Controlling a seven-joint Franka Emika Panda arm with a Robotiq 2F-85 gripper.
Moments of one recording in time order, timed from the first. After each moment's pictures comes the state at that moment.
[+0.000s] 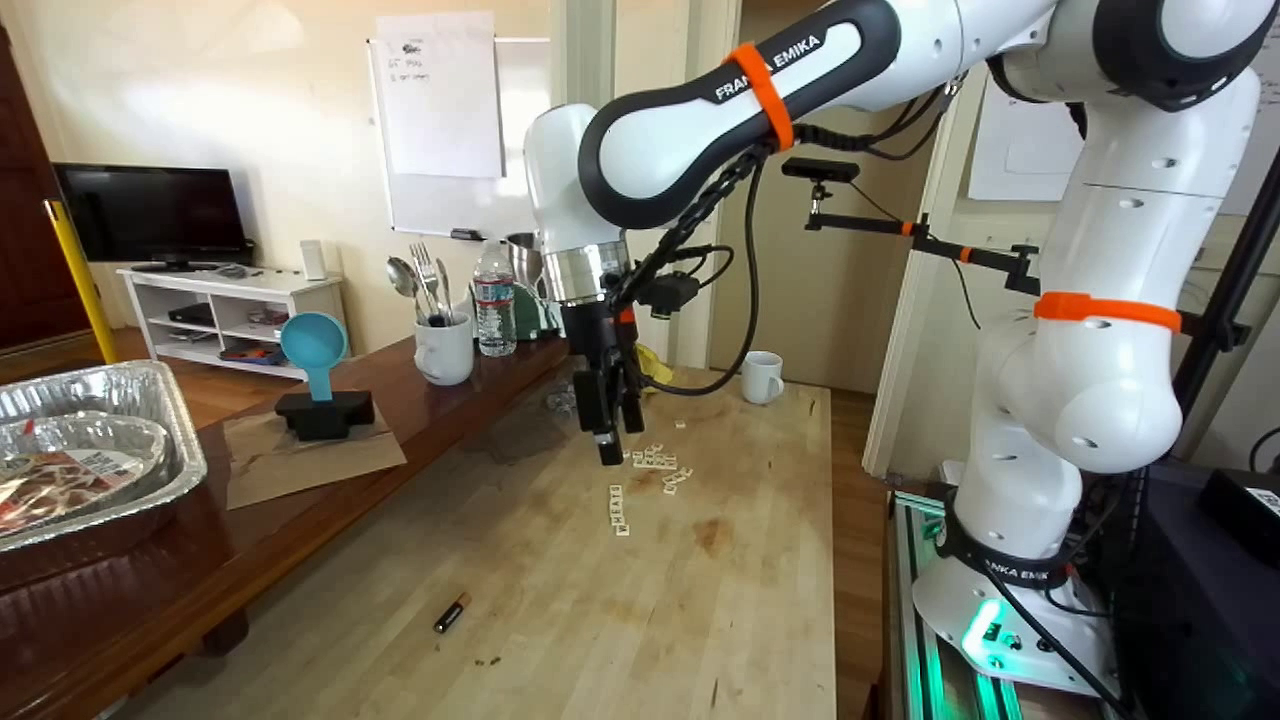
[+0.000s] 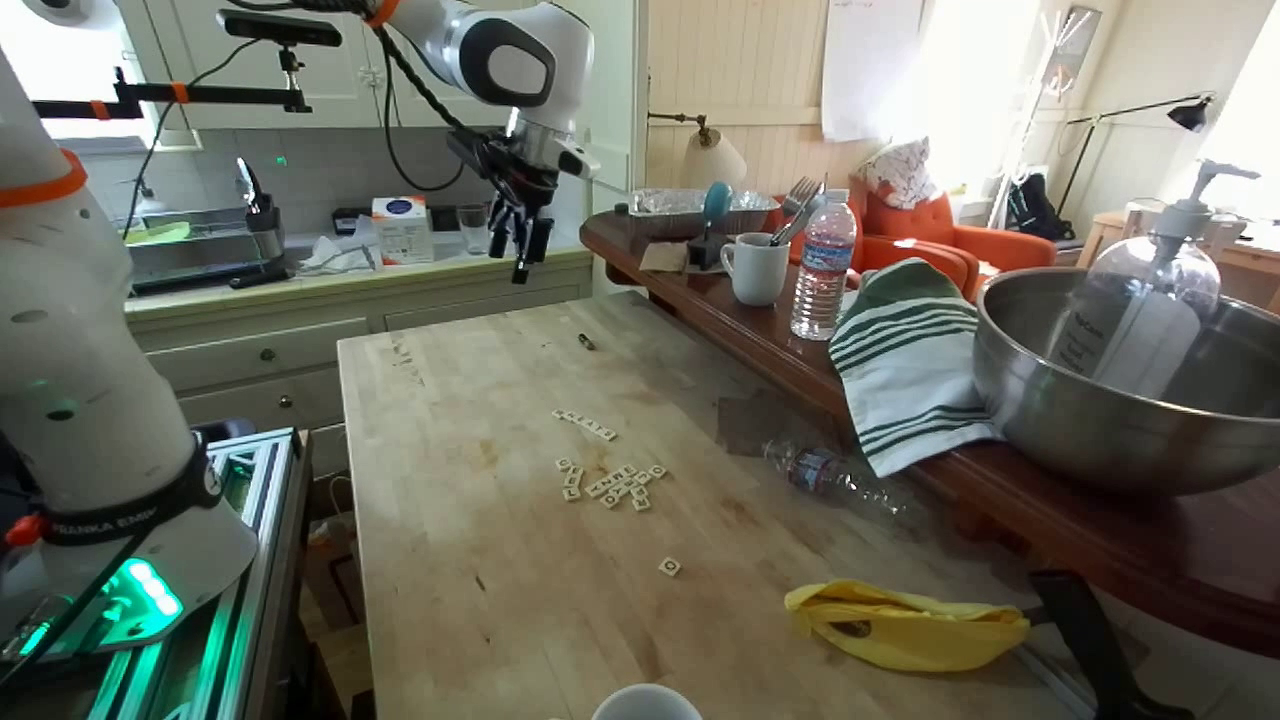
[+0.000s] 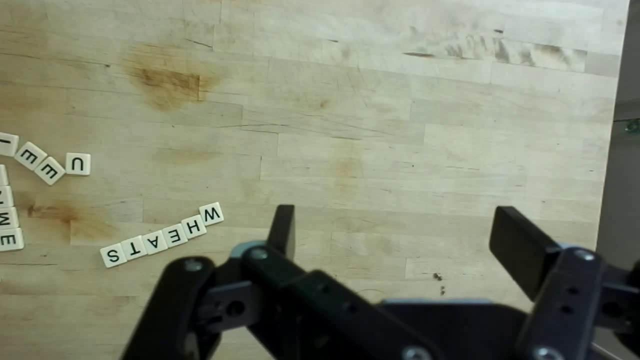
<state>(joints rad) 0.17 -0.07 0.16 -2.19 0.19 1.88 0.06</state>
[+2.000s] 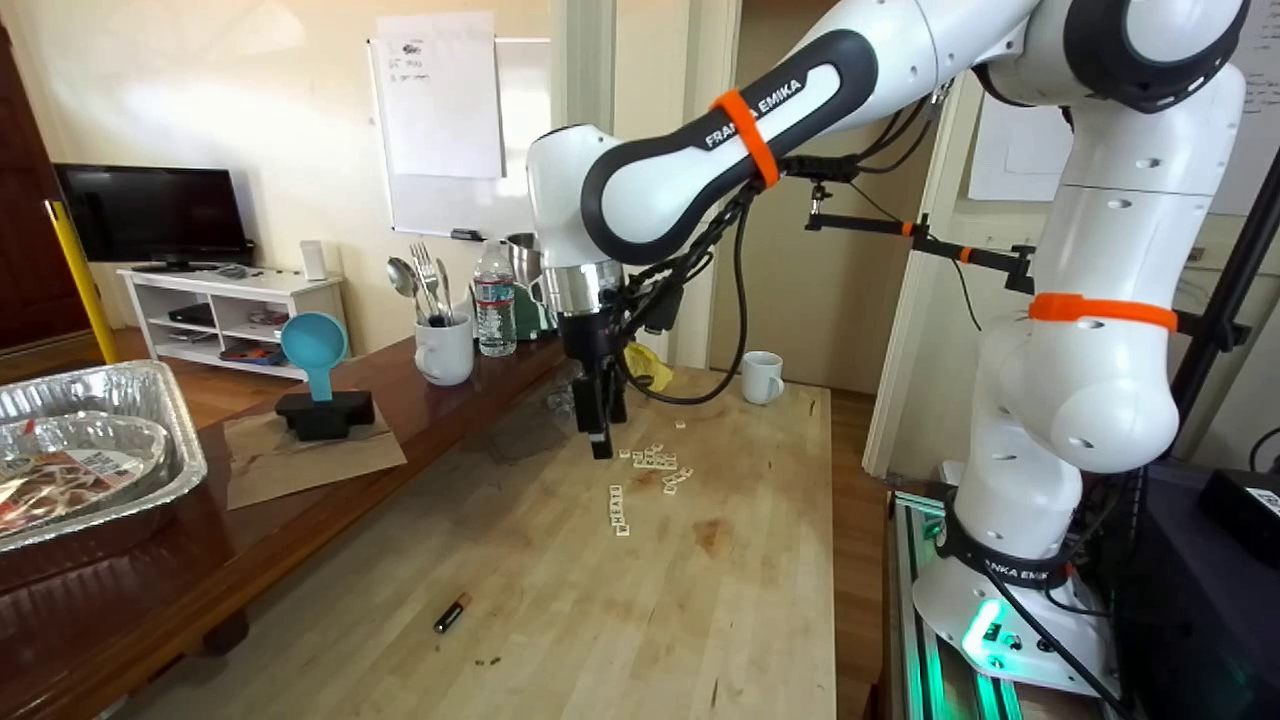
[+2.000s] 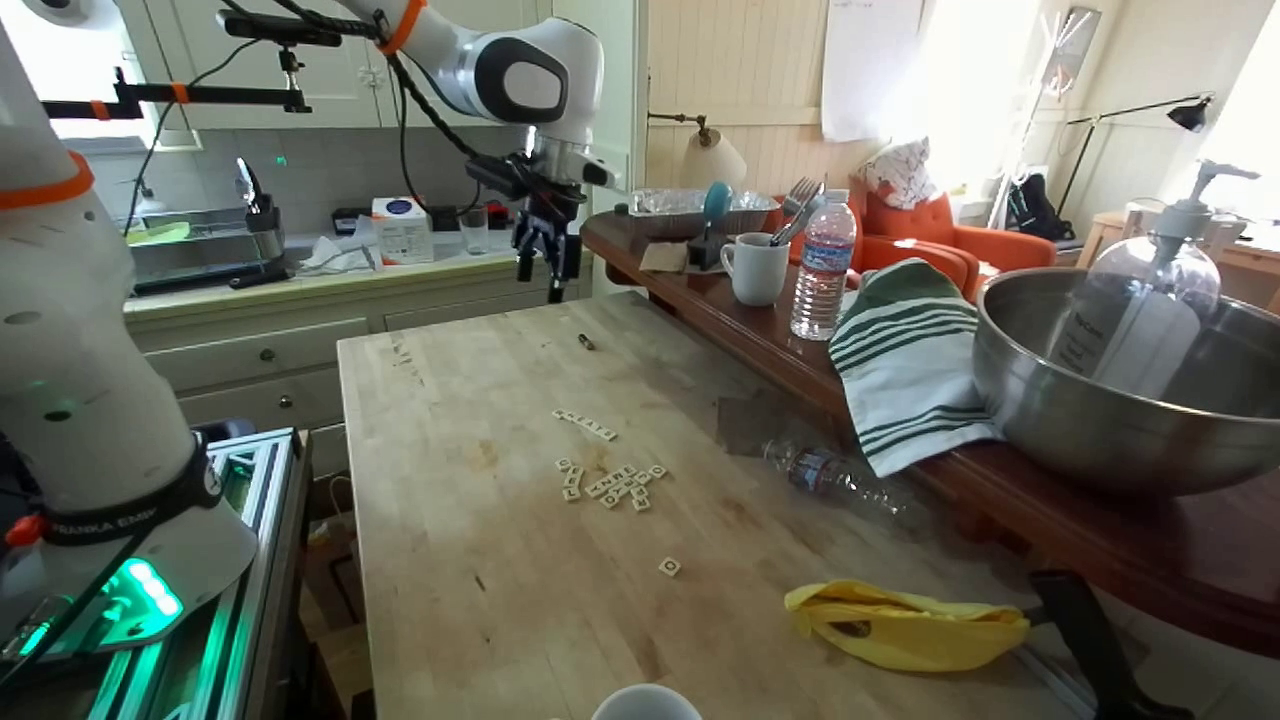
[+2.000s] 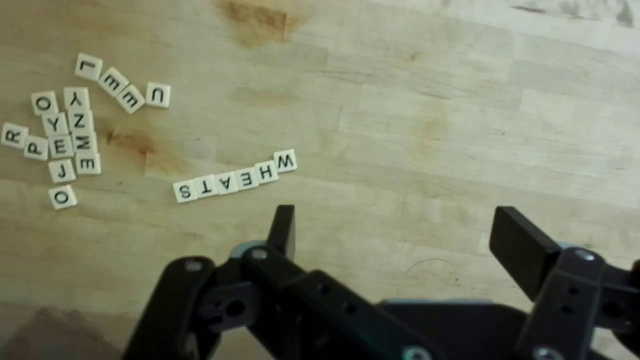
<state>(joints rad) 0.14 -0.03 0.13 -2.21 0.04 2.01 -0.02</state>
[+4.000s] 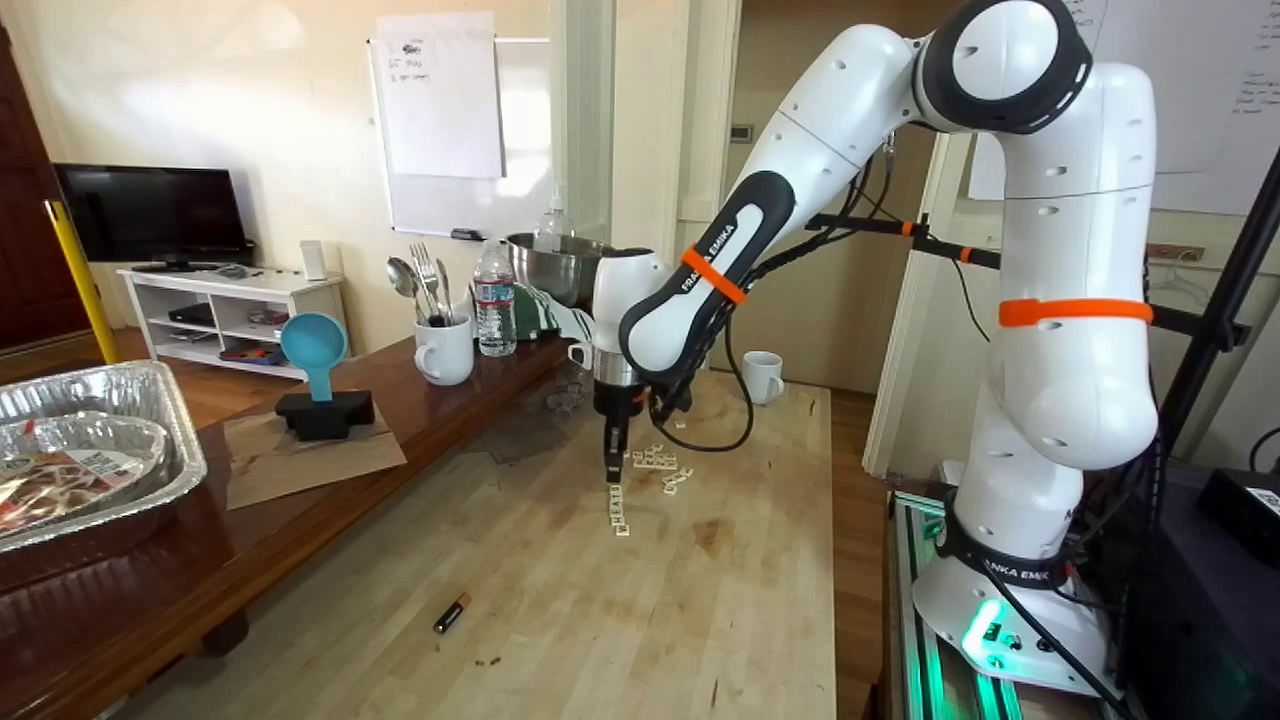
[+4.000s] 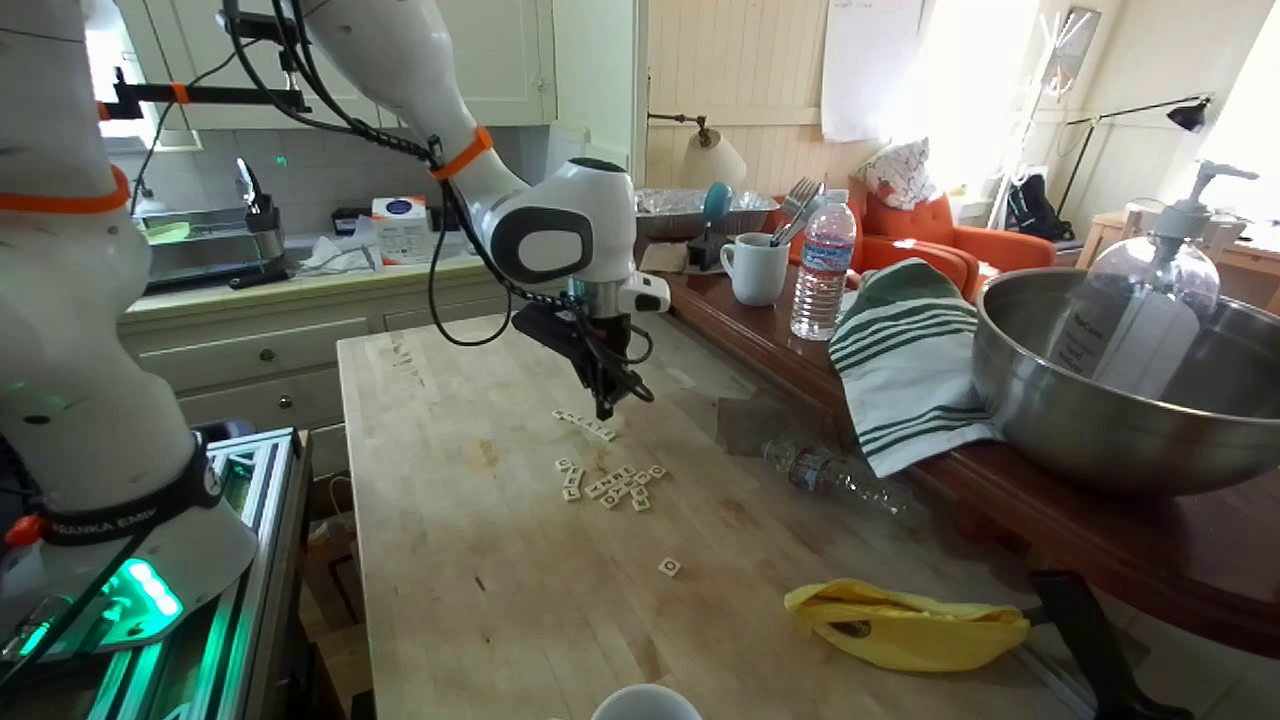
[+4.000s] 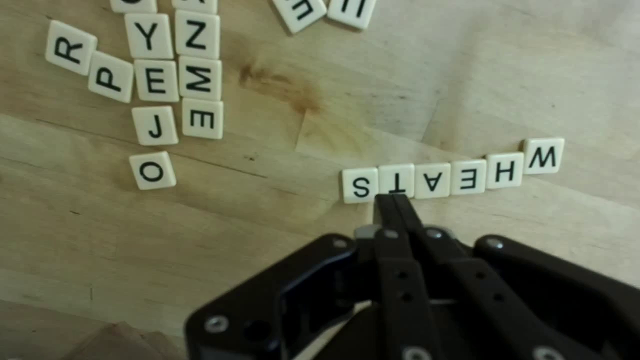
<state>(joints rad) -0.02 0.19 0.05 -2.40 0.00 2.64 -0.37</state>
